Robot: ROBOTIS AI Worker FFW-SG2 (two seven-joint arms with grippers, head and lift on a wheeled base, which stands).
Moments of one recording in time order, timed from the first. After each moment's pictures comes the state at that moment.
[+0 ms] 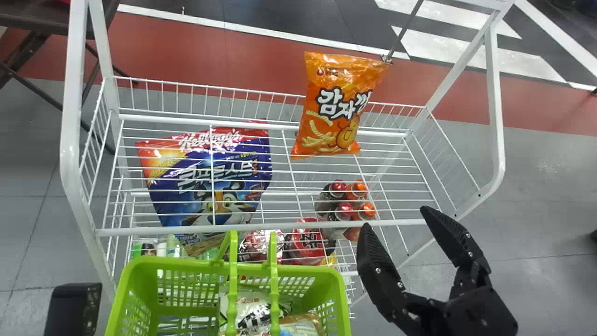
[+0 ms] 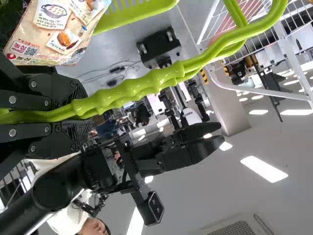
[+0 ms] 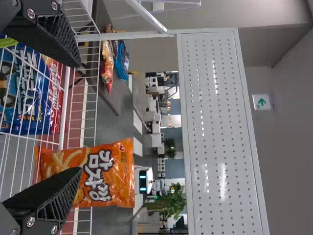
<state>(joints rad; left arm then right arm) 0.59 0.02 -0.12 -2.35 0.40 1.31 -1.12 1.18 -0.20 -0.17 -2.48 -0.30 -0.31 0.19</state>
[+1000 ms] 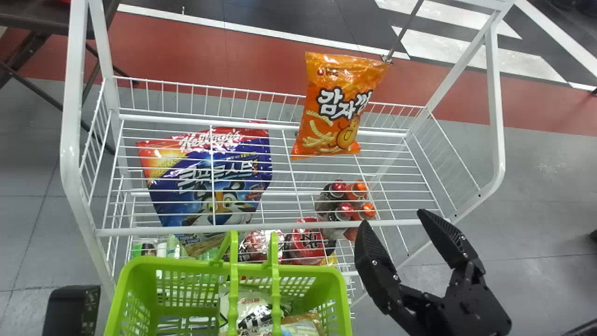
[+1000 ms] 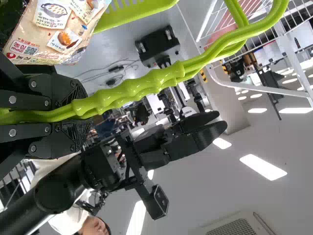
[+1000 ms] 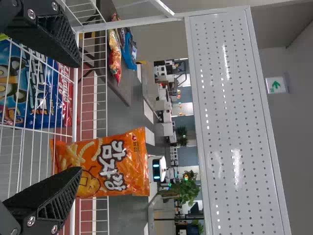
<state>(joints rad) 0.60 0.02 -0.12 -2.36 0.40 1.31 -1.13 1.18 -0.20 -0.16 -2.52 -0.31 -0.22 0.14</state>
